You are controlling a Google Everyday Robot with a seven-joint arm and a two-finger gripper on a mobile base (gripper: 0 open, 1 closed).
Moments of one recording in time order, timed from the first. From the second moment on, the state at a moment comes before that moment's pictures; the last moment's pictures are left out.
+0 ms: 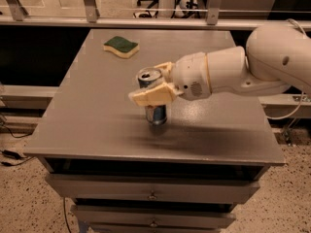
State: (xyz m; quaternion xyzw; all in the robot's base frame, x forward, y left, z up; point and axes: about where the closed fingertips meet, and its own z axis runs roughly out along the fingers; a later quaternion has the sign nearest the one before) arm 0.499 0.014 0.923 -0.51 0.64 0.36 0.44
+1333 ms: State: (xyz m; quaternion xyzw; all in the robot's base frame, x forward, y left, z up) arm 0.557 0.019 0.878 -0.60 0.76 0.17 0.19
